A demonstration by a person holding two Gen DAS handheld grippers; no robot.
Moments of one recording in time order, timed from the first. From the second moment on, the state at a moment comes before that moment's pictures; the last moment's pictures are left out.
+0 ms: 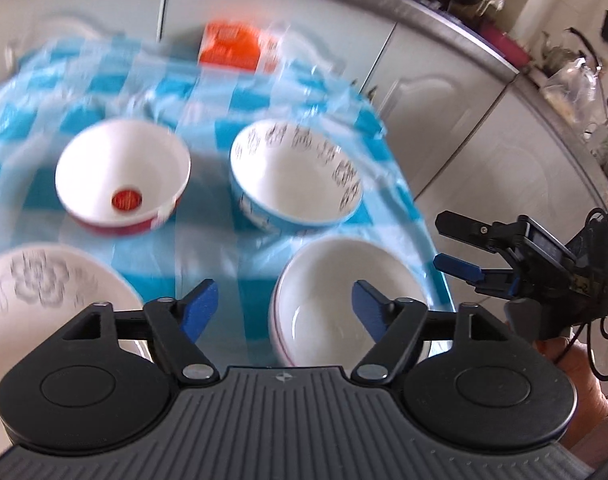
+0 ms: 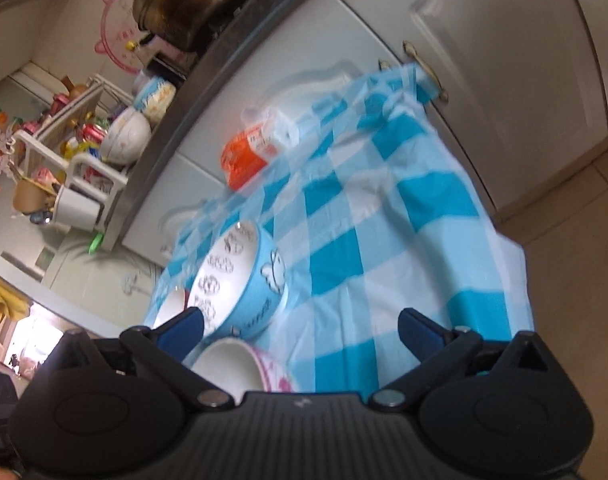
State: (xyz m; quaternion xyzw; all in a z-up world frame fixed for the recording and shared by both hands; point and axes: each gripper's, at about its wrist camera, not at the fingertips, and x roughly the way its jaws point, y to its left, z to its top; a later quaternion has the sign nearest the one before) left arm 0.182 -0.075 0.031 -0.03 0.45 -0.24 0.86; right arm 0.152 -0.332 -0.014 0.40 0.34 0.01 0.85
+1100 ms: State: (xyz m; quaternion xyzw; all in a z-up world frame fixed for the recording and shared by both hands) left arm 0.055 -0.032 0.022 -0.05 0.33 -0.29 0.90; right arm 0.010 -0.262 0.023 0.39 0.24 -0.08 0.89
